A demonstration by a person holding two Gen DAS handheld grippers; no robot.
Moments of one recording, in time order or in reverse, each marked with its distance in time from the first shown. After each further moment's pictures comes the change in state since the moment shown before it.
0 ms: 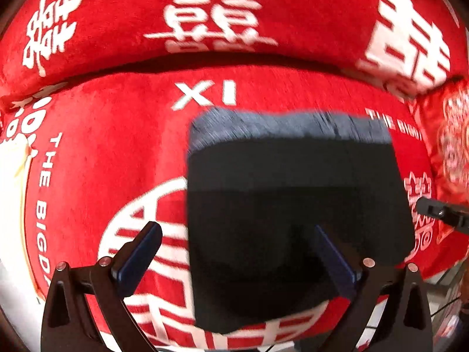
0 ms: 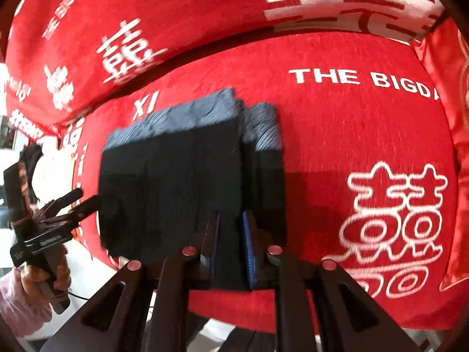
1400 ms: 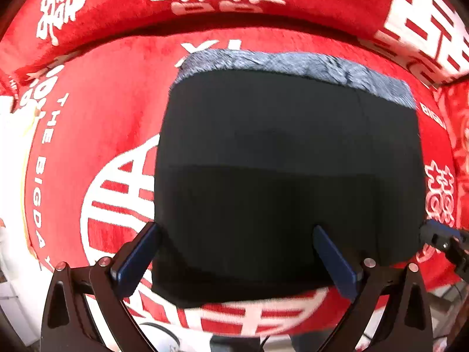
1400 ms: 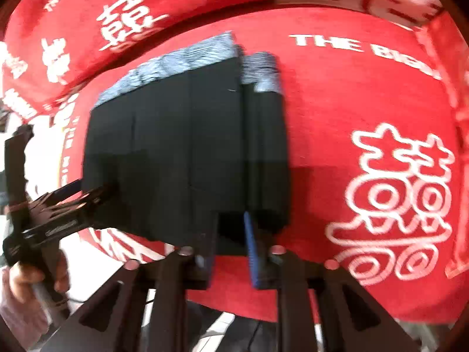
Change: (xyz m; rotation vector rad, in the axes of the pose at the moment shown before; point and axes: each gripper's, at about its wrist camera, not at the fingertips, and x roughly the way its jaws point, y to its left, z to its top) left arm 0.019 -0.023 -0.028 -0.089 0.086 0.093; right arm 0.021 -0.008 -0.034 -0.007 0.047 -0.073
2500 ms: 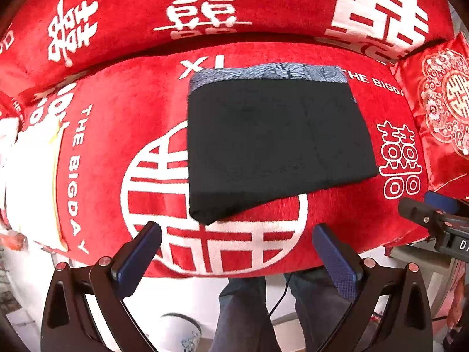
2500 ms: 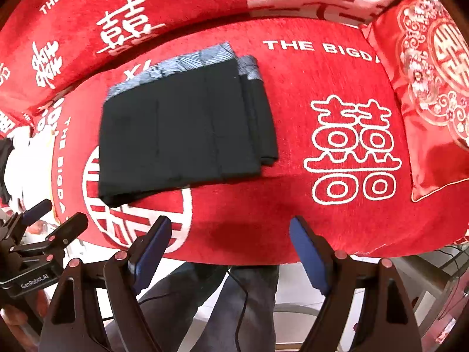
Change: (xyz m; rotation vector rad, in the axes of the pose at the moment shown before) left arm -0.109 0.008 -0.051 0.109 0.003 -0.013; right arm -0.083 0.058 -0.043 0.088 -0.001 -0.153
